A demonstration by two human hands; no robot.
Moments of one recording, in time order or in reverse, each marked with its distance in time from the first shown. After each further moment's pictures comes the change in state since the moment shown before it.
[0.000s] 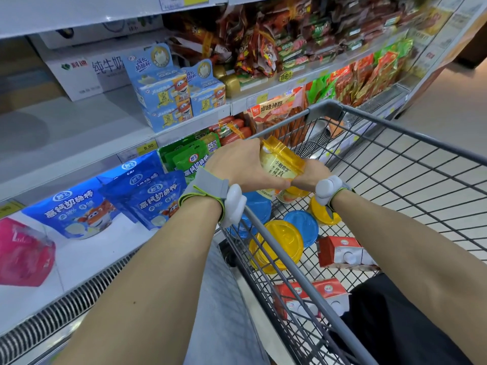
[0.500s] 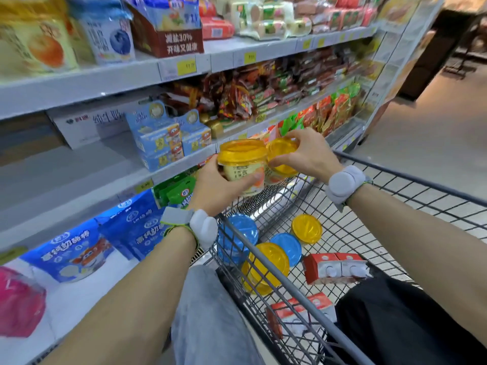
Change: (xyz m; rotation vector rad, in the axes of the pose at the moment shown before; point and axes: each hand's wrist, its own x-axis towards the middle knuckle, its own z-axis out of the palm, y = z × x) left_hand -0.034 -0.008 -0.022 -0.867 0.272 -0.076; right_hand -0.093 -0.068 -0.131 0.101 0.368 -0.282
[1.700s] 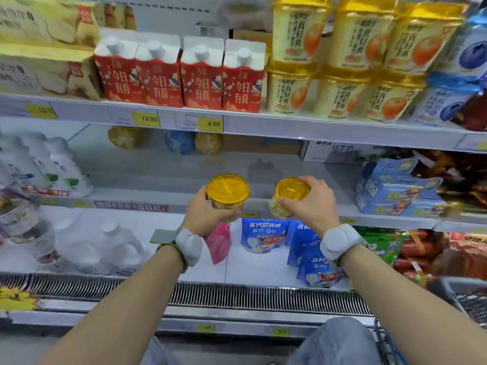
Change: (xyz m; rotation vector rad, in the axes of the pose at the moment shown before) left_hand -0.190 -0.141 -0.369 0.050 0.768 -0.382; right_hand -0.049 -0.361 0.238 0.299 -0.257 -0.464
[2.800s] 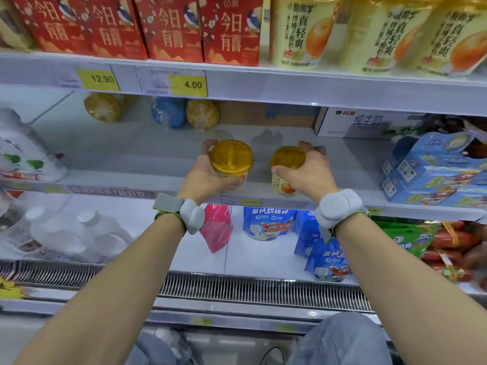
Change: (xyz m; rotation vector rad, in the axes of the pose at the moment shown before) left_hand 0.085 -0.011 0.020 0.207 -0.038 0.090; right_hand 0.073 0.003 0.043 0.048 -0.166 0.116
